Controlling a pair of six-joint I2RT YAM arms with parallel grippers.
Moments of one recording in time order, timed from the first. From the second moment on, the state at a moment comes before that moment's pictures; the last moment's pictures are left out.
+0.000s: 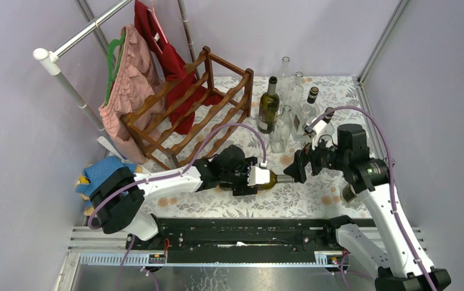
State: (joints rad) left arm -0.95 1.50 0.82 -0.04 0.34 0.55; right arm 0.24 0.81 0.91 -0.74 -0.64 -0.11
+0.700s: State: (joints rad) left arm -0.97 1.50 0.90 -0.19 0.31 0.73; right arm 0.25 1.07 0.97 -1.08 -0.79 -0.52
